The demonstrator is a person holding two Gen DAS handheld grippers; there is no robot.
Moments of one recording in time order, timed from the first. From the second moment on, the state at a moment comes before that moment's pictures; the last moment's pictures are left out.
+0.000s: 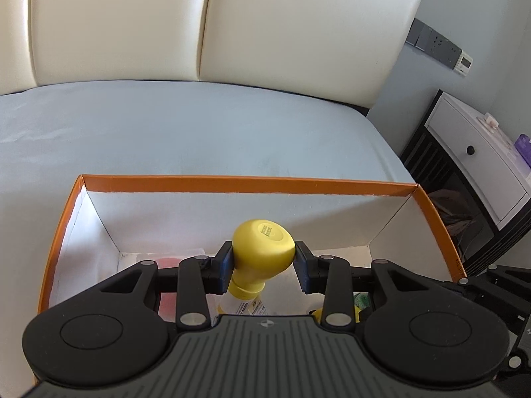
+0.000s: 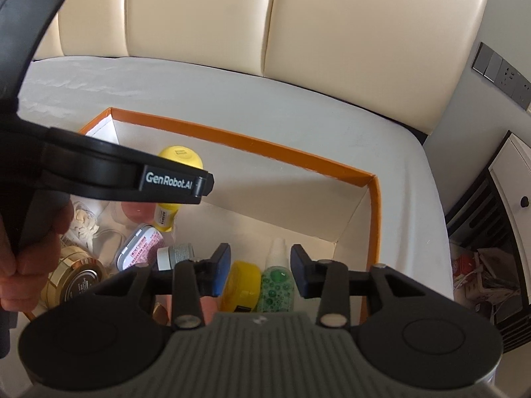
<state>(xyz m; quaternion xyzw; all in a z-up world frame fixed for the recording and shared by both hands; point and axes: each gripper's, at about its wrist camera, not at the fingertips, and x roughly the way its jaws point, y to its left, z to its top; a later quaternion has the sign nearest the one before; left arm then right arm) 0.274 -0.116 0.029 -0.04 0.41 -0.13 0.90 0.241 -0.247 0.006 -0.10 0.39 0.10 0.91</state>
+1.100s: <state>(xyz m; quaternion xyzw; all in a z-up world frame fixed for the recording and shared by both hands) 0.171 -0.096 0.116 -0.04 0.28 -0.11 0.95 0.171 -0.242 0.072 -0.10 0.34 0.09 0.93</state>
